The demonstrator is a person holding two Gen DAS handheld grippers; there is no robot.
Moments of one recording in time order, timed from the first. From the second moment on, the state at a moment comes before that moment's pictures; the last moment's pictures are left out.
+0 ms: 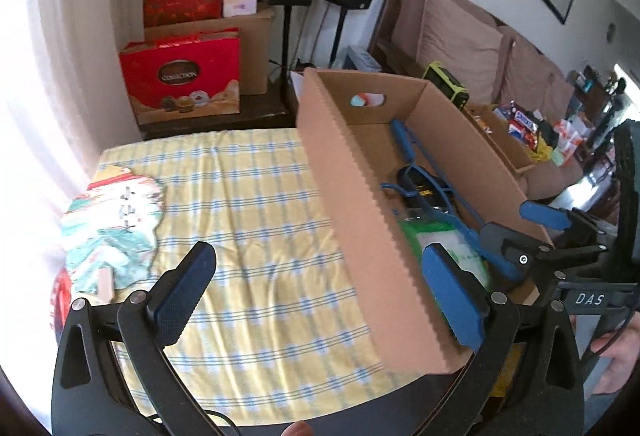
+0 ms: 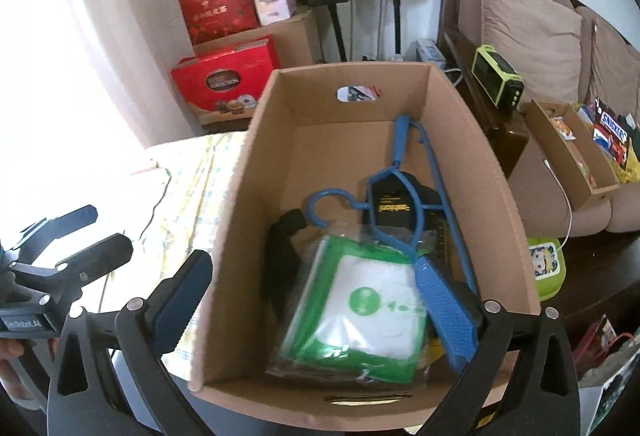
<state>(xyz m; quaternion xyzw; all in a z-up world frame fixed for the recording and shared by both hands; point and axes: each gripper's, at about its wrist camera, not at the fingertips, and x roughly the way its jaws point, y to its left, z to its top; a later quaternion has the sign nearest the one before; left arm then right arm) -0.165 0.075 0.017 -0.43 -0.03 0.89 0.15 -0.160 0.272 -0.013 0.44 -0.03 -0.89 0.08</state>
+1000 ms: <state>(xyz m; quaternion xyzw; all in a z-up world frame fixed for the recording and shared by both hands) -0.143 -0.053 -0.004 -0.43 -0.06 0.90 0.06 -0.161 0.156 -0.016 0.44 -0.01 -0.89 0.13</state>
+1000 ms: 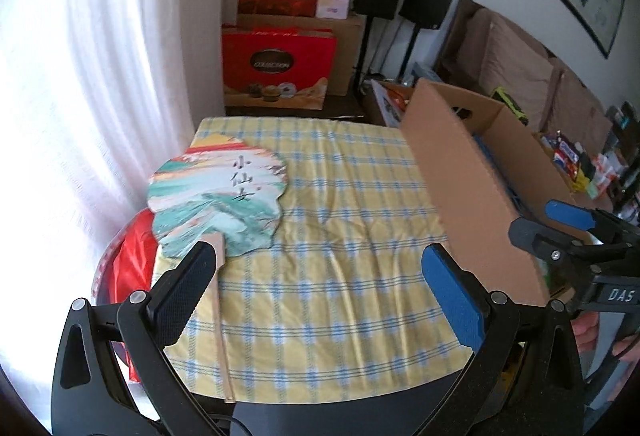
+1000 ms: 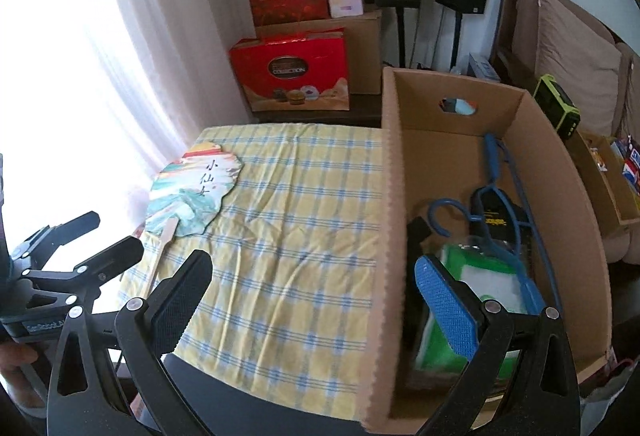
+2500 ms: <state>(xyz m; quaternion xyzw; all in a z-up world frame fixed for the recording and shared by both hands) -0.152 -0.131 -0.135 -0.50 -0.09 0.86 0.00 -0.168 0.105 -0.113 0.49 -0.10 -0.84 0.19</state>
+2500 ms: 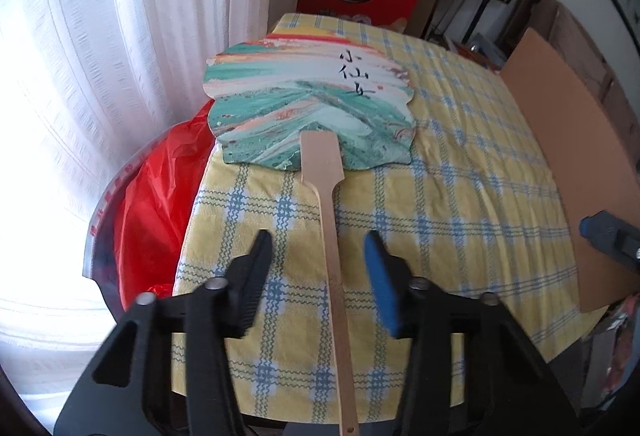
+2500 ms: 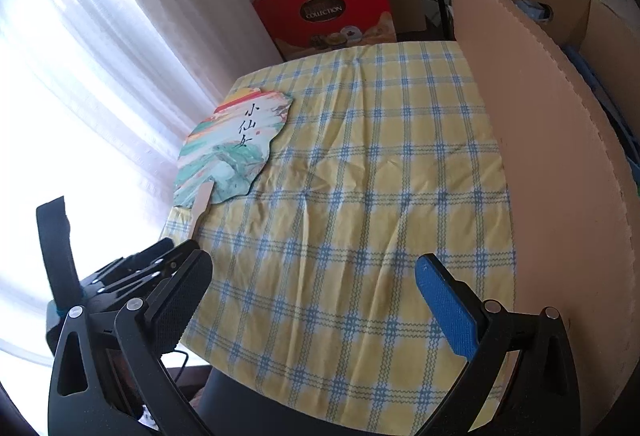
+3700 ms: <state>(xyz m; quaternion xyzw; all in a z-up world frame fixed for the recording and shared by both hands) -0.083 -0.125 -0.117 -0.50 -0.15 0.84 0.13 -0.216 0.064 -0.168 0.55 -0.26 -0.74 0.28</state>
